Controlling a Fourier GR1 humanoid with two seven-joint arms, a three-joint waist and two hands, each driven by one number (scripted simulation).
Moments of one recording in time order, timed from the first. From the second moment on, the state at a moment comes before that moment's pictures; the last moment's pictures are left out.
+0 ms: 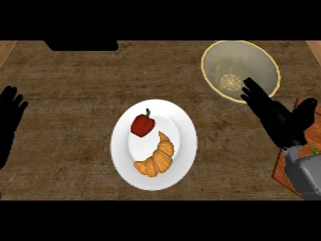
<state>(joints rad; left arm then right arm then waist) -0.03 0.47 0.03 -1.56 0.34 0.16 0.06 -0.28 -0.47 0.28 -1.37 -0.47 -0.04 0.08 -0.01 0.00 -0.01</state>
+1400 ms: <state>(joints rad) -0.20 0.42 -0.12 -1.59 0.03 0.29 0.15 -0.08 -0.52 0.47 -1.74 0.07 -0.25 0.10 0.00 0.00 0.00</state>
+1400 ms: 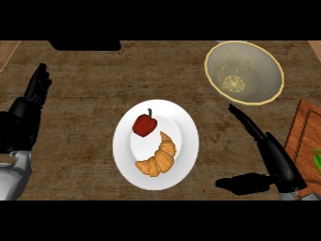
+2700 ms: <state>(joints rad) -0.22 0.33 -0.08 -1.58 -0.05 0.25 0.16 -0.47 -0.14 0.67 -1.44 0.30 0.15 0.74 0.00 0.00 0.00</state>
